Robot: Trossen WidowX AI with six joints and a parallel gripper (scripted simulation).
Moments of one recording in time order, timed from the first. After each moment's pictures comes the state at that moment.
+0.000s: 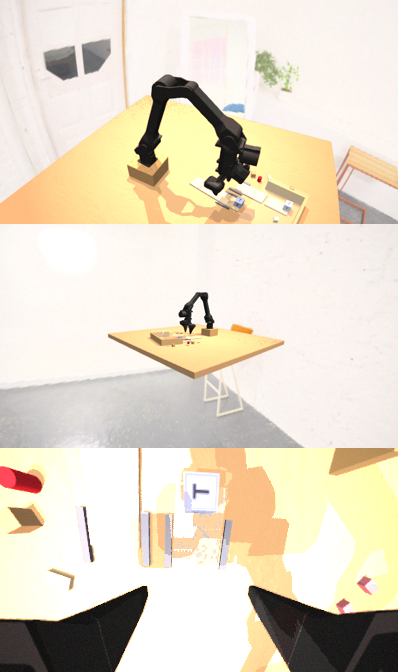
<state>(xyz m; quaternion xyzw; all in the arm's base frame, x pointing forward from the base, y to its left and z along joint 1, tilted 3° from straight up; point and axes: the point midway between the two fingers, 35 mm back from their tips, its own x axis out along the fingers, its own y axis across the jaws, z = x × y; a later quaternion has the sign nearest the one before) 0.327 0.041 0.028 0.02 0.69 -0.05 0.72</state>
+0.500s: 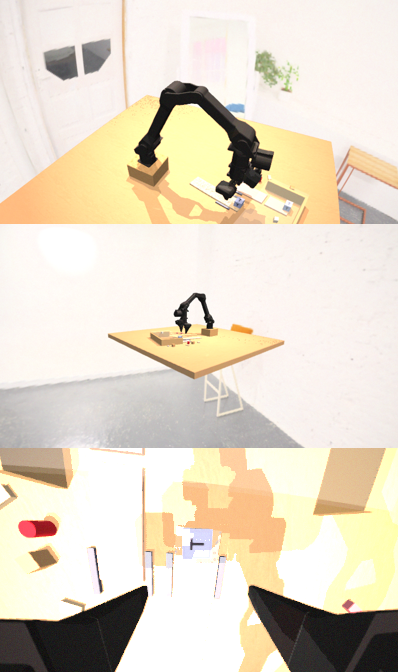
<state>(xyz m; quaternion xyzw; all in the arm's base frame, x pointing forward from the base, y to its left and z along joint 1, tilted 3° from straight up) 0.373 0.035 0.037 0.02 0.69 -0.05 0.72</state>
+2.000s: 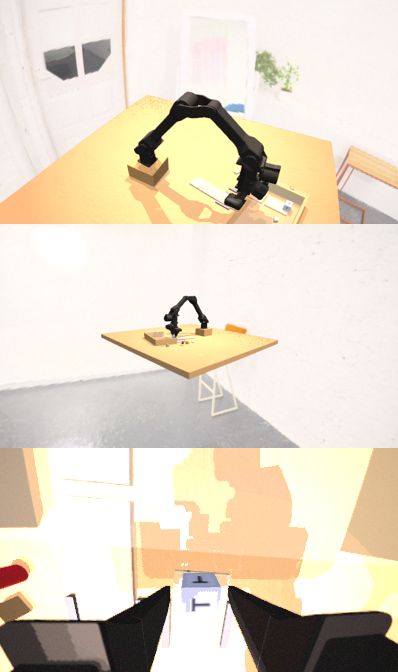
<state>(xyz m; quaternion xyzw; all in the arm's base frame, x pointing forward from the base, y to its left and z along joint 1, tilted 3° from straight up) 0.414 0.030 -0.002 0.02 0.68 -0.05 0.73</state>
